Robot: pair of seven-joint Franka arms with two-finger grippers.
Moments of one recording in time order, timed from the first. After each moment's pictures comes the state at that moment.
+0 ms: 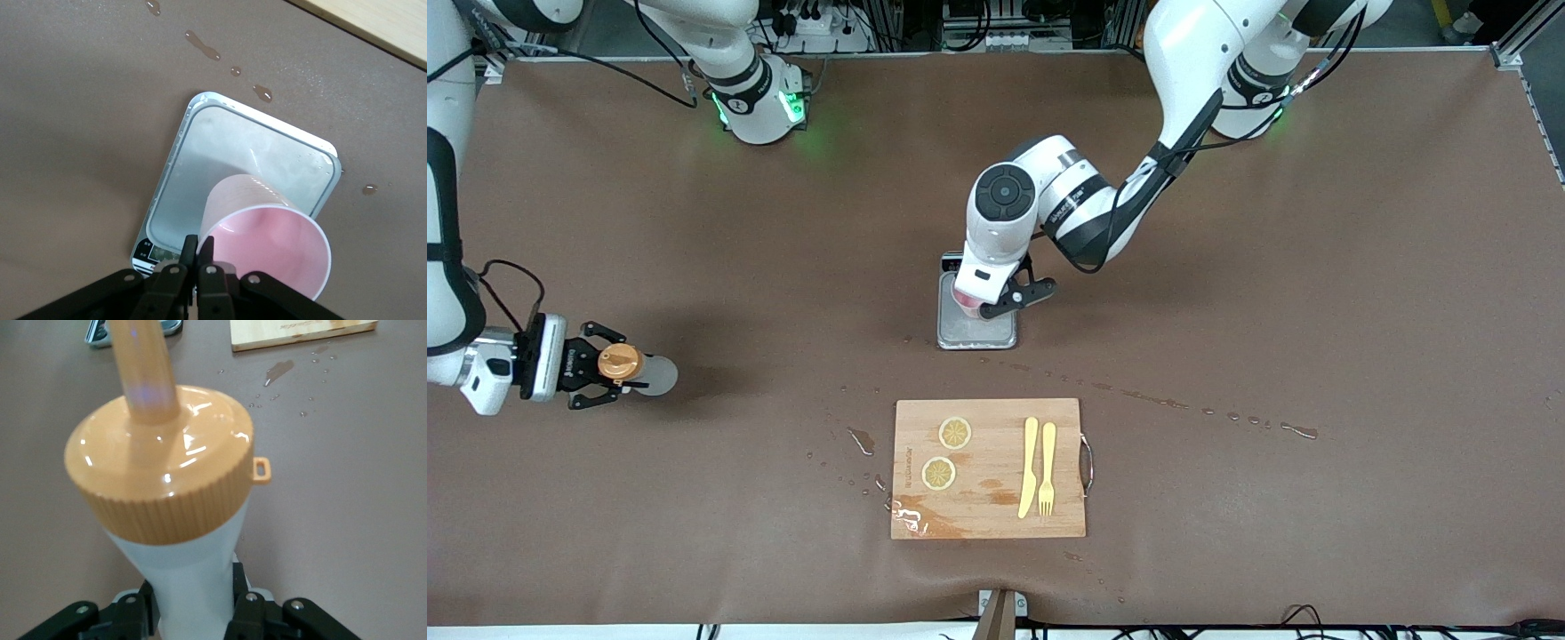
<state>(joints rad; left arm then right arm) -0.59 0.67 -0.32 -1.51 0.06 2.15 -1.28 -0.27 0.58 -0.02 -1.54 0.50 1.76 -2.02</state>
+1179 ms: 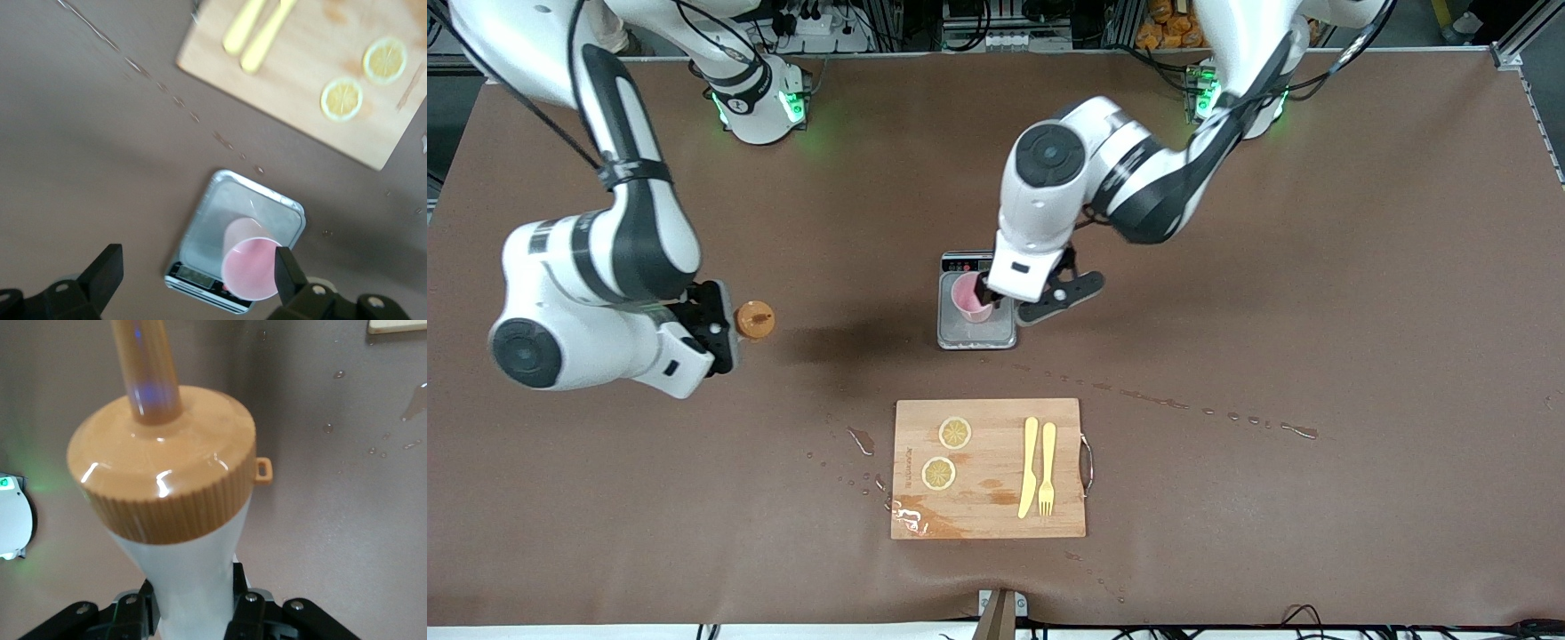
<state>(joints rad) -0.49 0.46 -0.30 -1.46 0.11 1.96 -1.25 0.19 0.47 -0.01 -1.50 0.07 1.56 -1.51</state>
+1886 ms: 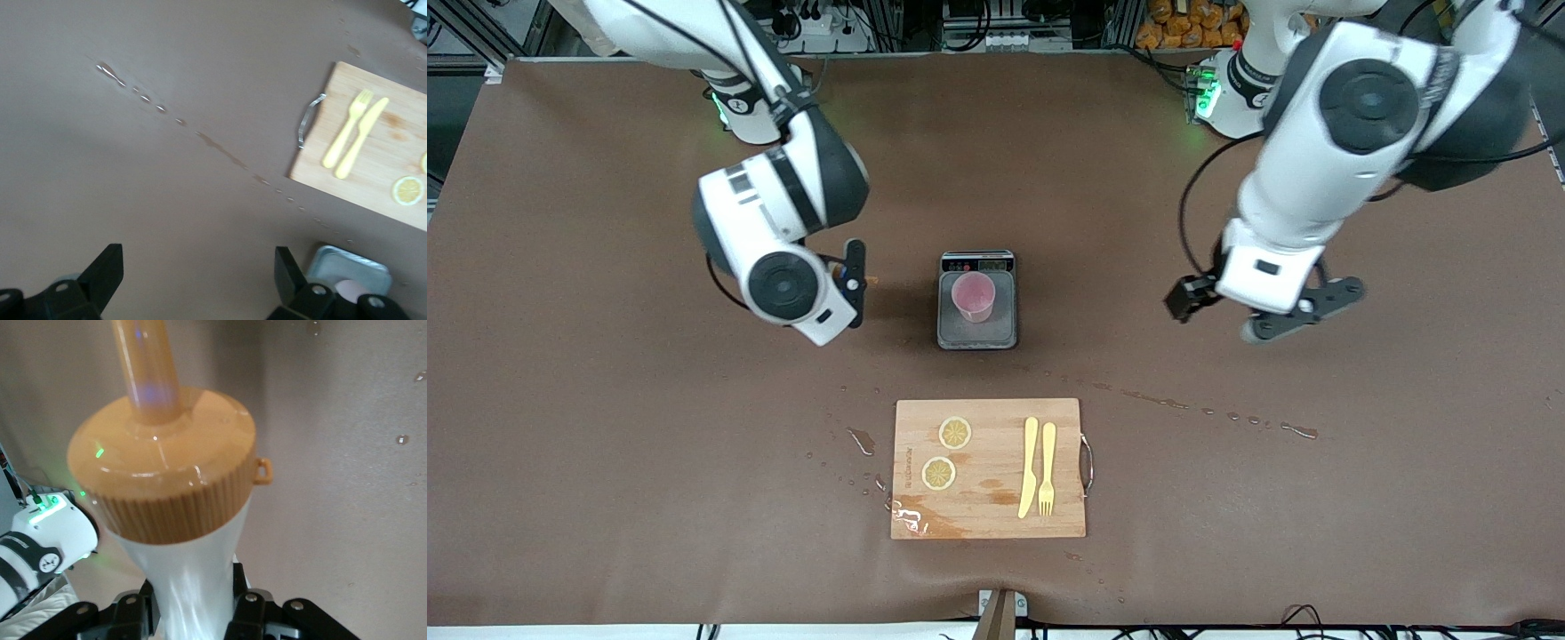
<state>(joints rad) -0.13 0.24 -0.30 -1.46 0.11 1.72 -0.77 0.50 0.46 -0.01 -1.50 -0.11 1.41 -1.02</state>
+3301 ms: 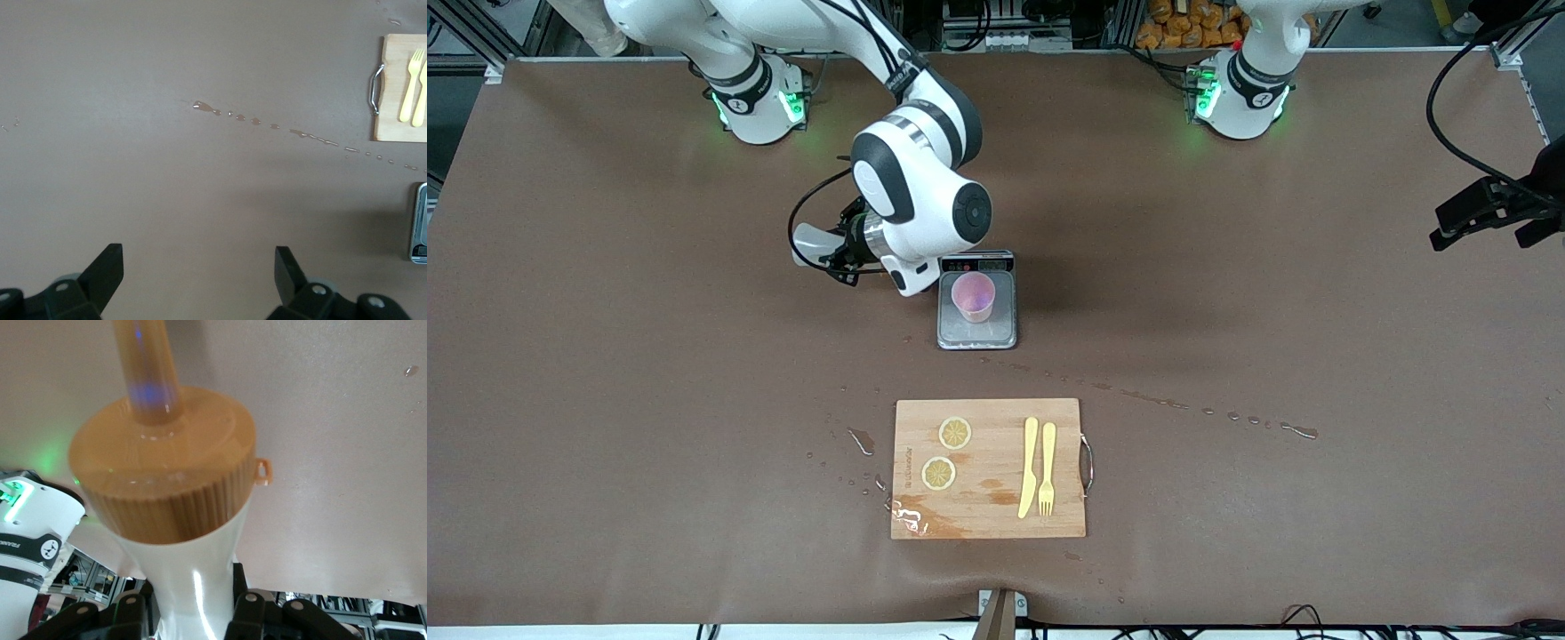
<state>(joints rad) 0.09 0.03 -0.13 -1.47 0.00 1.55 -0.05 0.75 0.53 -0.01 -1.52 -0.40 1.30 -0.65</state>
